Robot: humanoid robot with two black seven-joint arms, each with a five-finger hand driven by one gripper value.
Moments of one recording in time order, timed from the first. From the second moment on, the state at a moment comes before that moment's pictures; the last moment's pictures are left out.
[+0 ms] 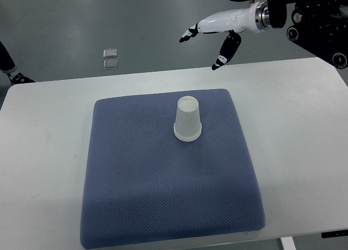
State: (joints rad) left arm 0.00 0.00 0.07 -0.13 -0.04 0.04 -0.18; right arm 1.40 -0.39 0.18 0.75 -1.44 0.38 0.41
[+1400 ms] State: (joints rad) left arm 0.00 0.00 0.07 -0.13 -0.04 0.04 -0.18; right arm 0.94 -0.21 0.43 0.51 -0.08 0.11 0.39
